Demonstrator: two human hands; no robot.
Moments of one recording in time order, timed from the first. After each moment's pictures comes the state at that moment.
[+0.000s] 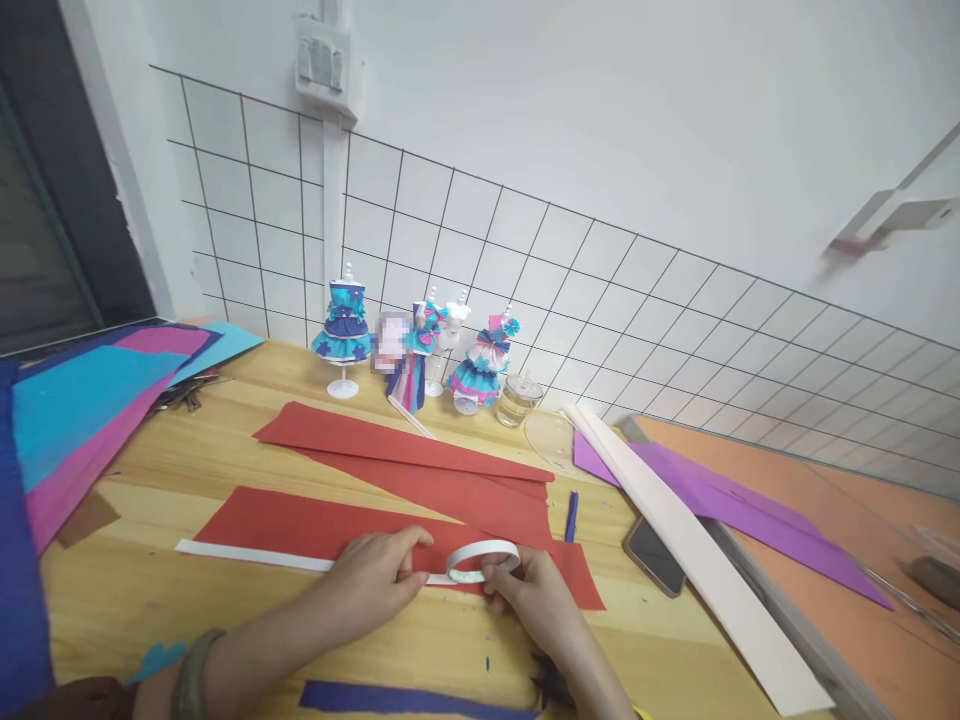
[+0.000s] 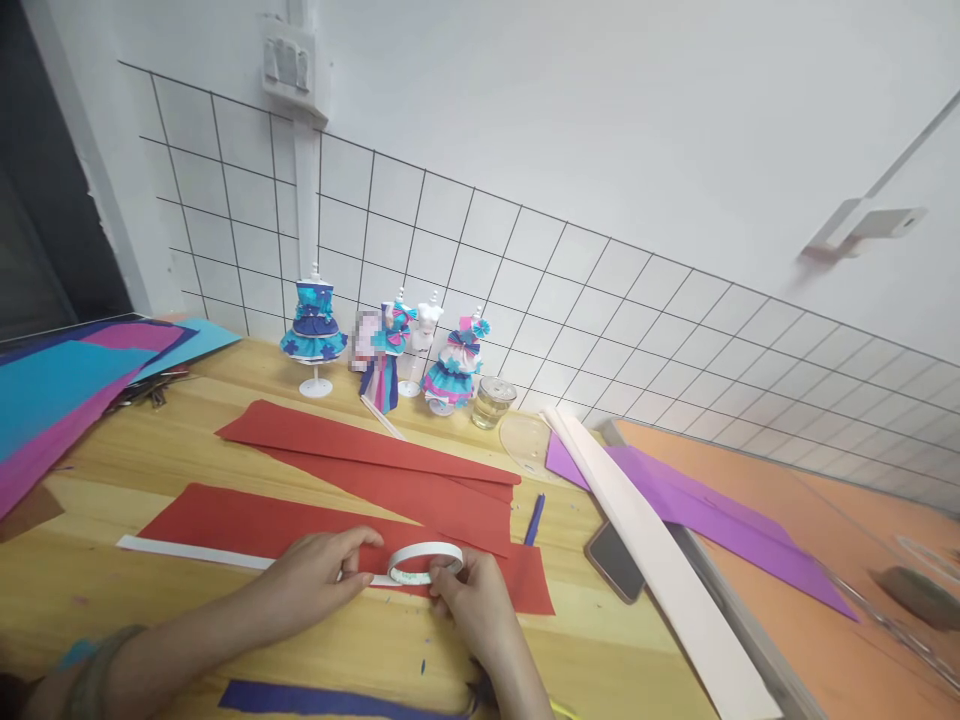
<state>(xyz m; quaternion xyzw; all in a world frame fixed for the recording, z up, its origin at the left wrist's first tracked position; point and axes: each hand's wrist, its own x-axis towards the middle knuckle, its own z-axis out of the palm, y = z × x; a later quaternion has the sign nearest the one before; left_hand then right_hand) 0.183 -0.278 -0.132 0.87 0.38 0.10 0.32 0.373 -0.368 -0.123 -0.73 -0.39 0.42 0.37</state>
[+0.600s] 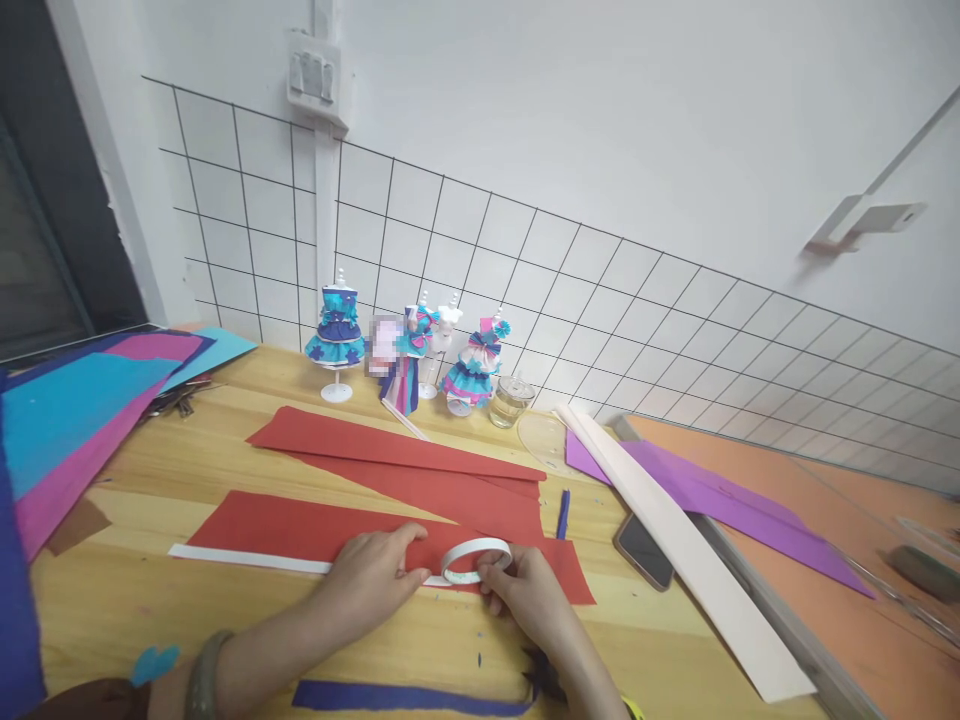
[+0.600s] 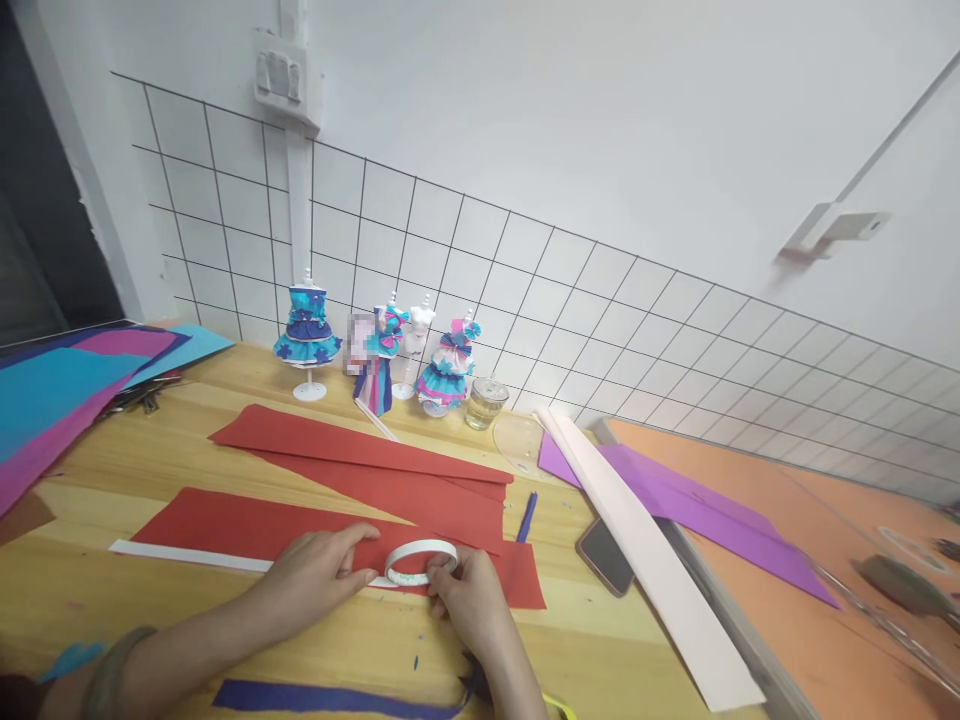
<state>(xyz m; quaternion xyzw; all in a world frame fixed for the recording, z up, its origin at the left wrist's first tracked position) 0.192 -0.282 -0.127 0.87 0.42 0.09 0.25 0.378 -0.368 -0.132 -0.72 -0.39 0.42 0.38</state>
